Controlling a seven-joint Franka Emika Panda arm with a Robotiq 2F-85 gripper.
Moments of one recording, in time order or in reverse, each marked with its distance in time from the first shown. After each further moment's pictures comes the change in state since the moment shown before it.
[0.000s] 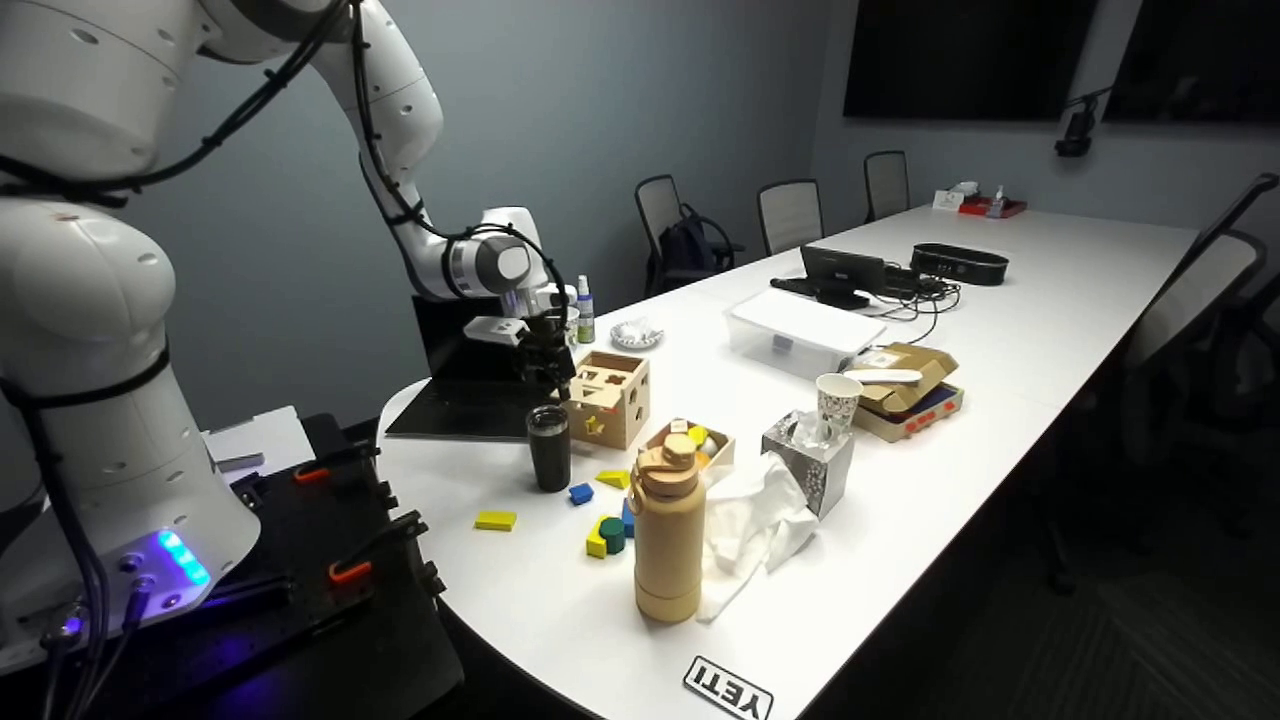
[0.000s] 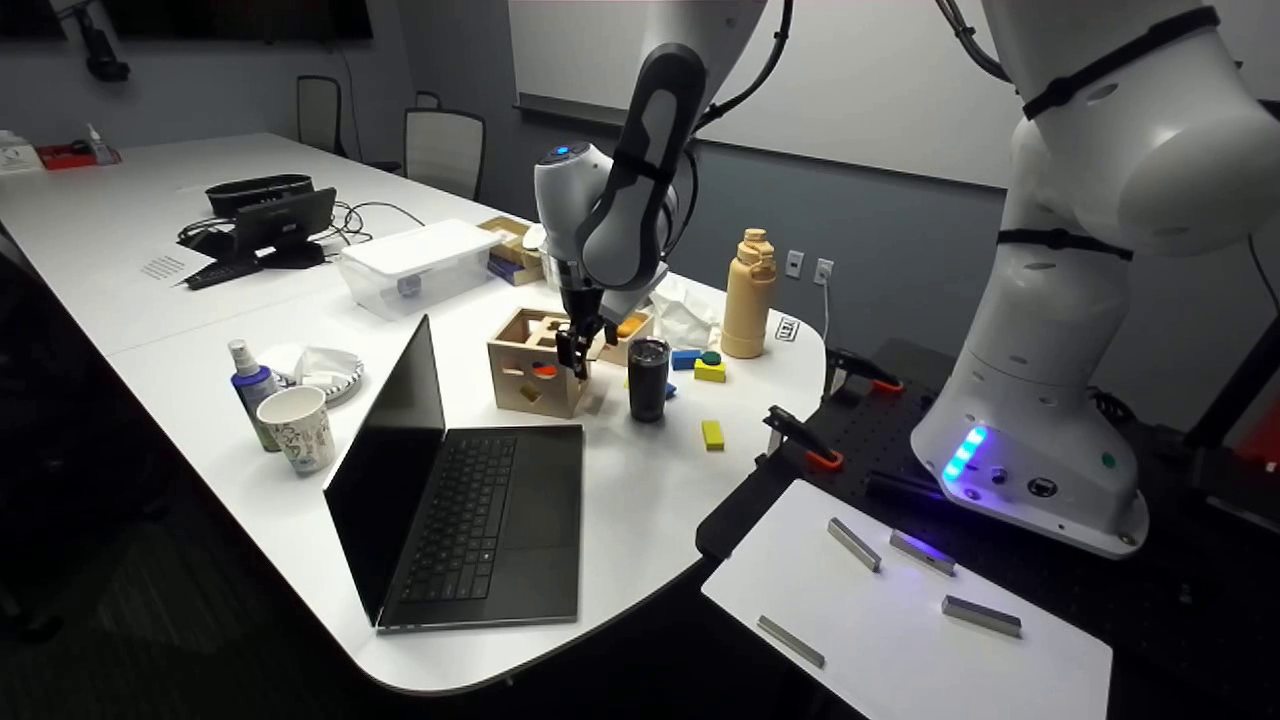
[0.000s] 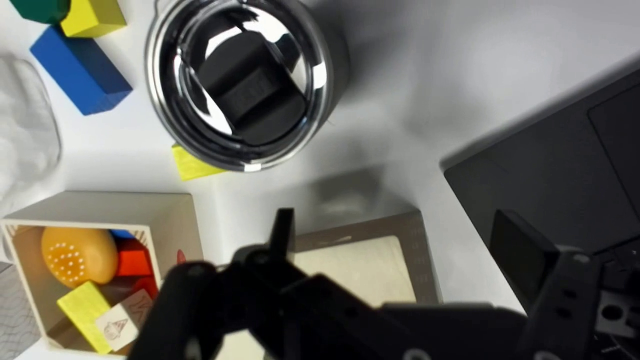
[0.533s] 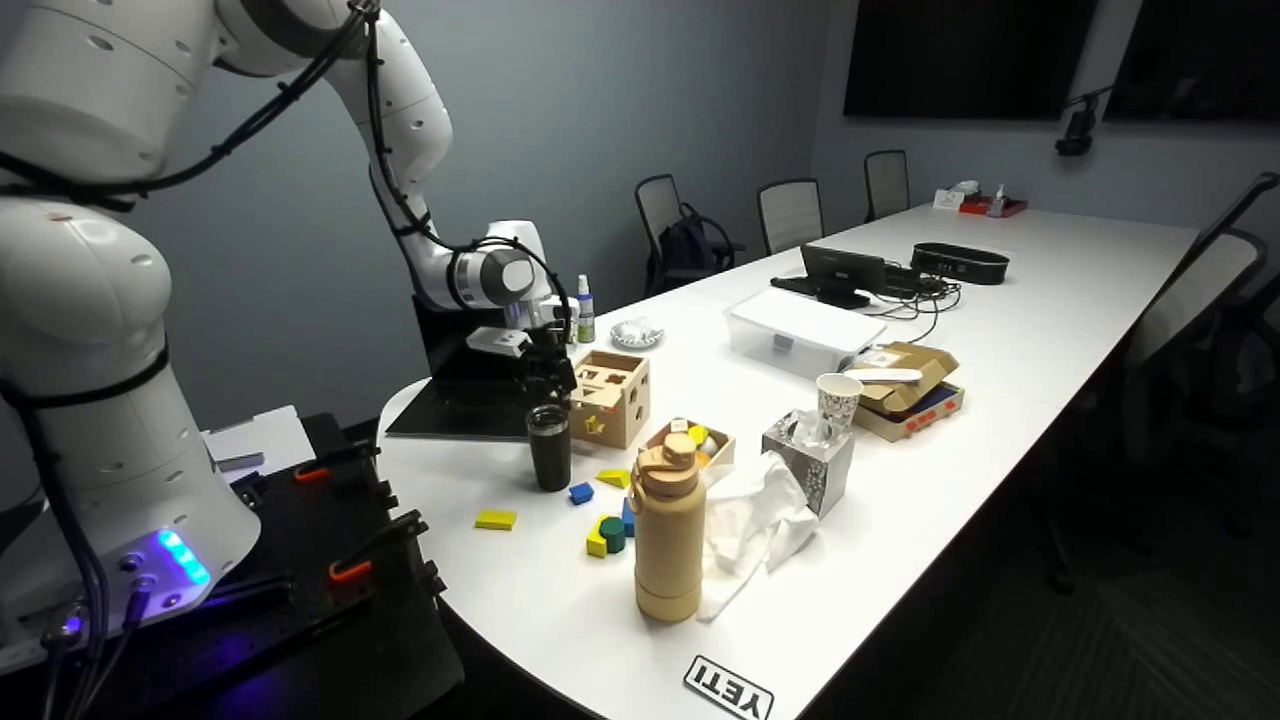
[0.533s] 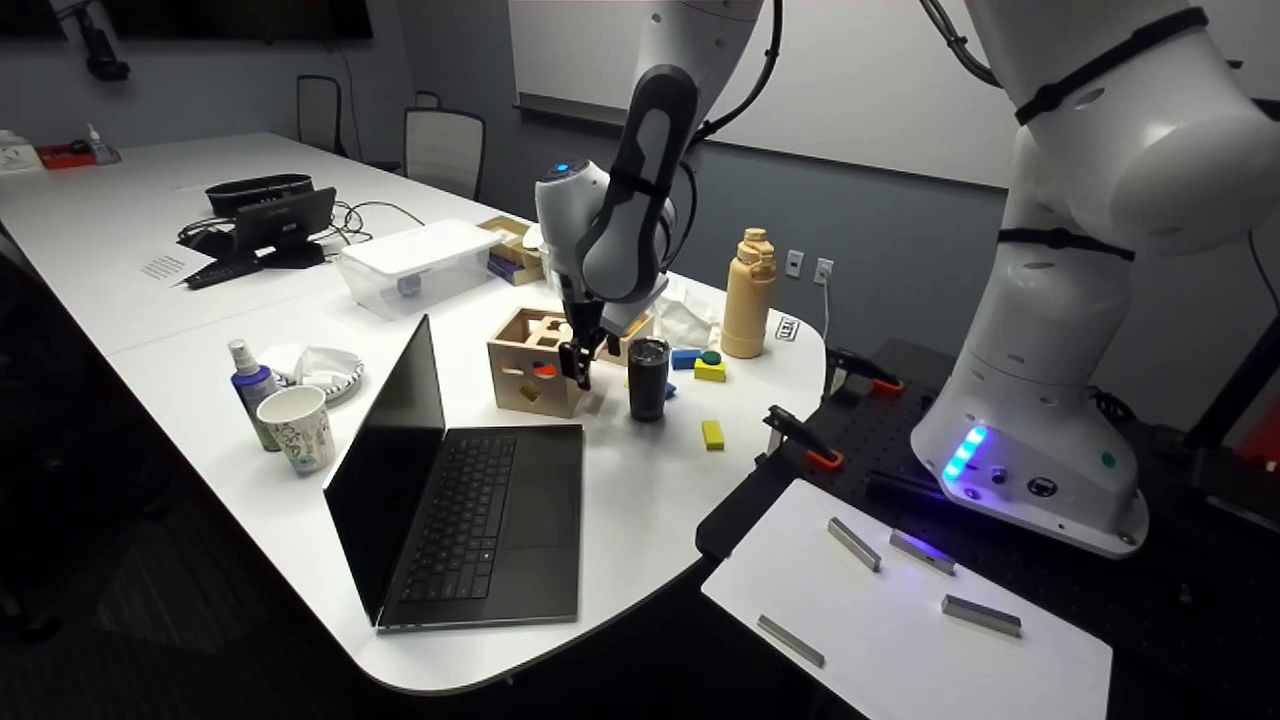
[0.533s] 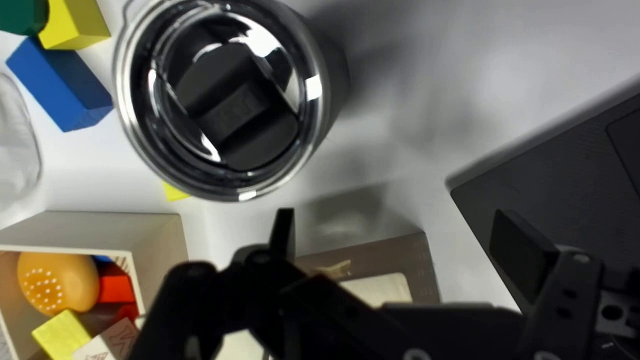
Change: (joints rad) arm -0.036 0.056 0.030 0.030 0.000 0.005 0.000
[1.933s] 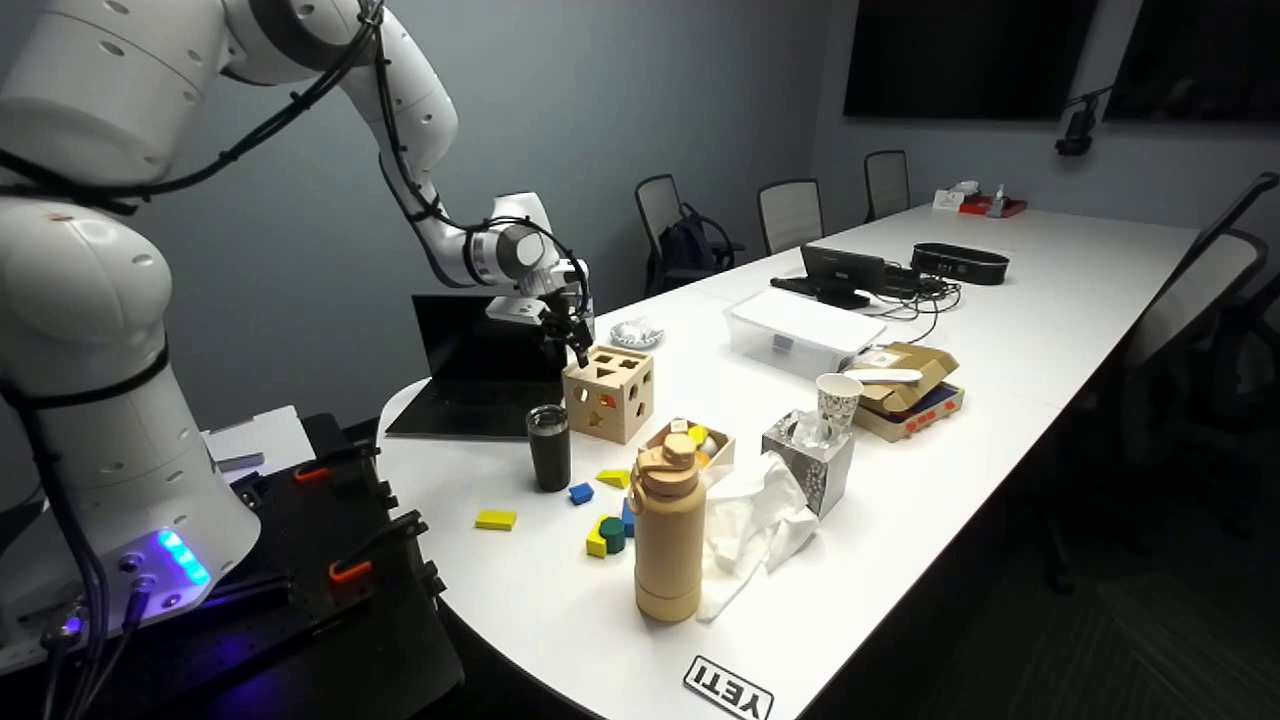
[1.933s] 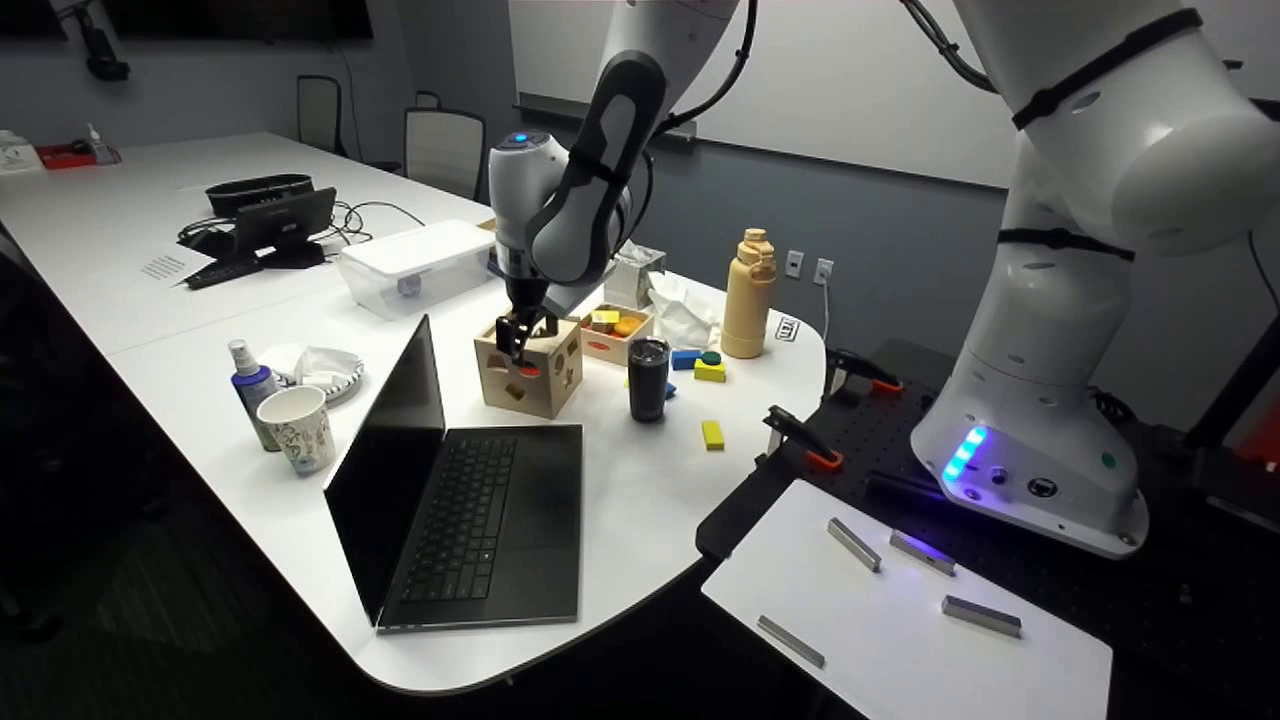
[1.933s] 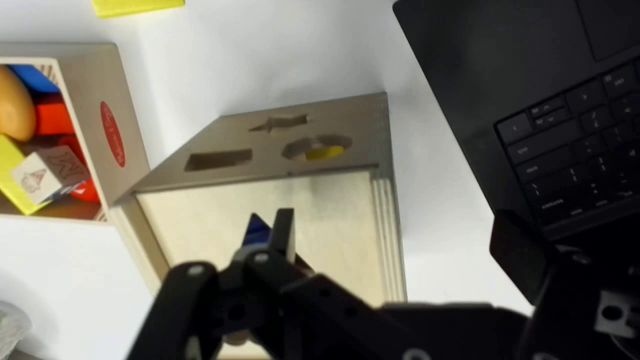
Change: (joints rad) arm 0.007 0.031 0.039 0.181 -0.002 0.026 -0.001
